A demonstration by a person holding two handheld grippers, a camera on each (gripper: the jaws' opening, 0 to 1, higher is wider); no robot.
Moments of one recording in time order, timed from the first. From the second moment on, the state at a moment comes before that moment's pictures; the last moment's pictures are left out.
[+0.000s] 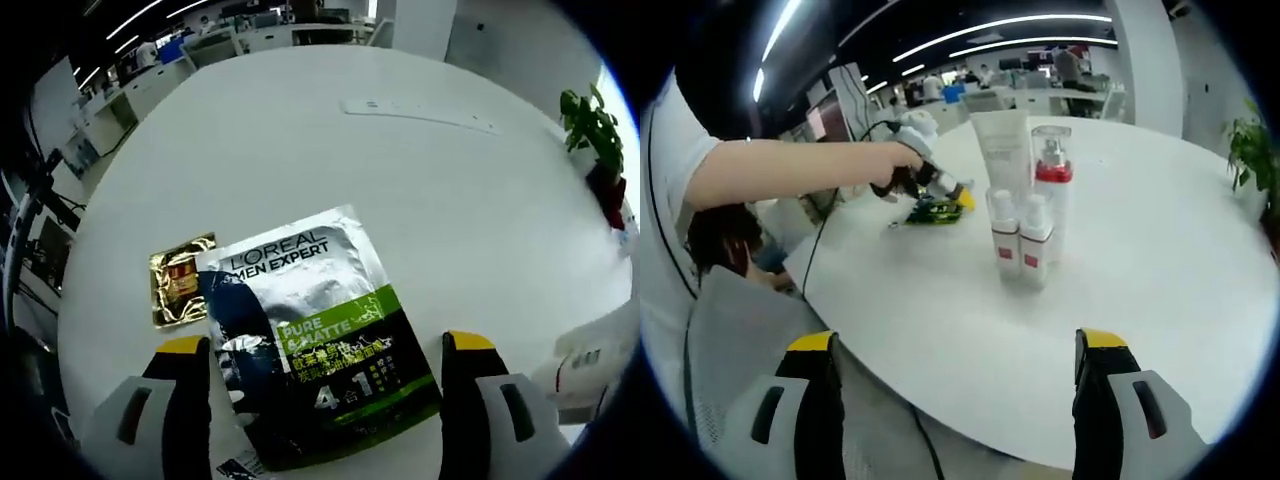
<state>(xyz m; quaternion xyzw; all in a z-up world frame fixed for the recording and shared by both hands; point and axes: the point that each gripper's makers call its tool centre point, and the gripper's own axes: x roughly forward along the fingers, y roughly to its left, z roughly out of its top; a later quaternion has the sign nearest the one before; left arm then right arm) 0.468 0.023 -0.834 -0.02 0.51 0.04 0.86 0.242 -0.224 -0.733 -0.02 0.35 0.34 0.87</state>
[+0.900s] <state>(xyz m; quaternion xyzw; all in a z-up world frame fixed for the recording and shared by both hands) 0.476 0.023 -0.818 -0.02 0.44 -0.03 0.90 0.242 -0.224 -0.732 -0.02 0.35 0.34 0.87</state>
